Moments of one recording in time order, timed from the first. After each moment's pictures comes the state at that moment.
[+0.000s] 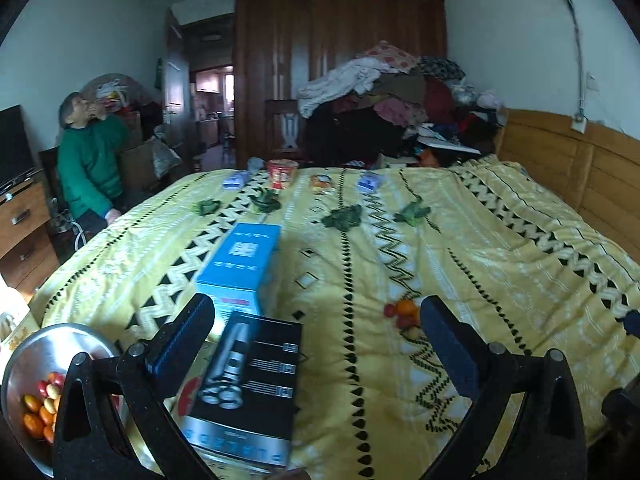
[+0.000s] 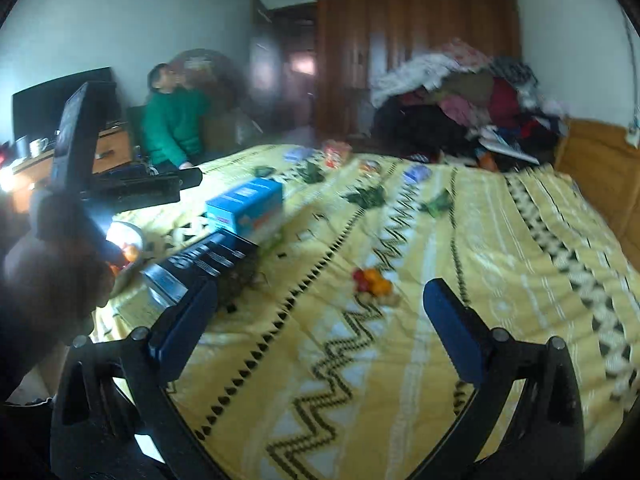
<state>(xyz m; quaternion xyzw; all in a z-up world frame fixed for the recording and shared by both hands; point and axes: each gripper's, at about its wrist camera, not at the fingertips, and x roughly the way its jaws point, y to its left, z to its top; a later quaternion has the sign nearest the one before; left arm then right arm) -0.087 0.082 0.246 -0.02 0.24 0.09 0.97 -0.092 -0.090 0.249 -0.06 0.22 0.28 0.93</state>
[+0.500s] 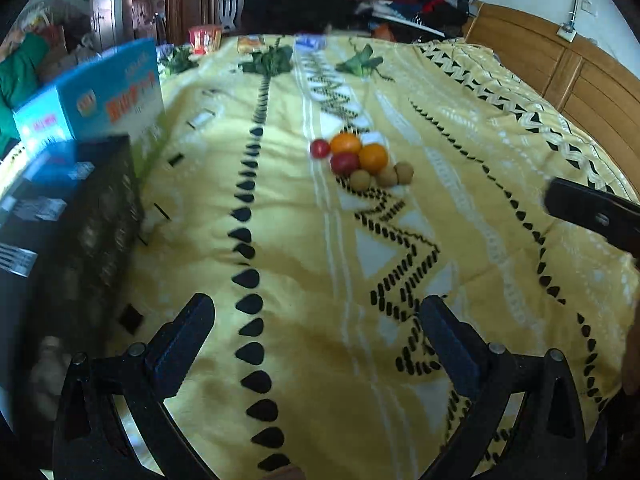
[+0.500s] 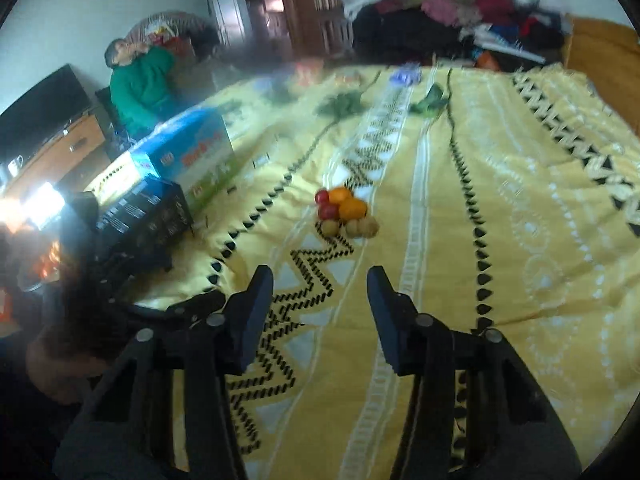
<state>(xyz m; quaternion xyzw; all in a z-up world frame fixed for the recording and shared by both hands) -0.009 0.039 0.055 -0.06 0.43 -0.01 0.90 0.036 -0.117 0.143 -0.04 0.39 0.30 0.87</state>
